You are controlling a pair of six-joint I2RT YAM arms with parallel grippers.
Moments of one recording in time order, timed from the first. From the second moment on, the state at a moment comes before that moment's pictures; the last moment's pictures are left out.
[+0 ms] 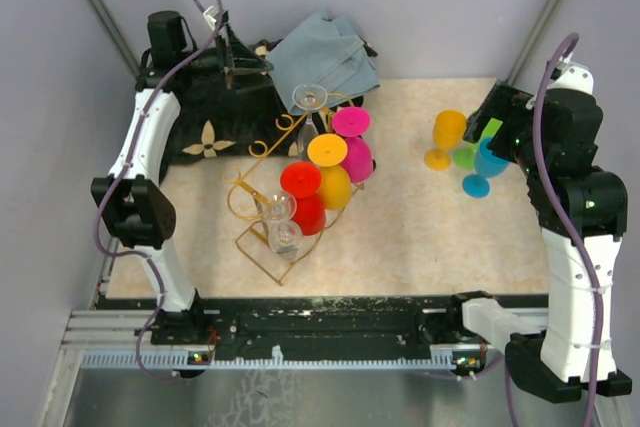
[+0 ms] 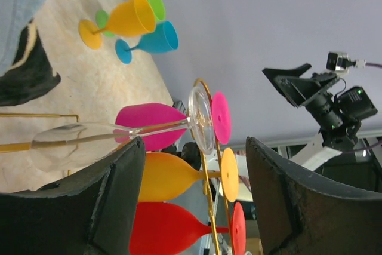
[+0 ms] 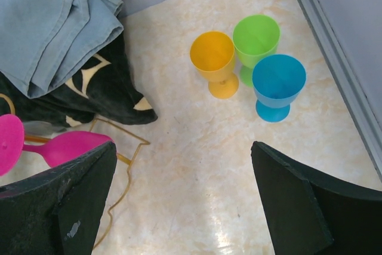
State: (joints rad) left arm -0.06 1.90 1.97 -0.35 1.21 -0.86; right arm 0.11 1.04 1.76 -1.12 0.19 0.36
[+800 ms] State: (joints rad) left arm -0.19 1.90 1.93 -0.27 1.27 -0.93; right arm 0.11 1.02 1.76 -1.14 0.19 0.36
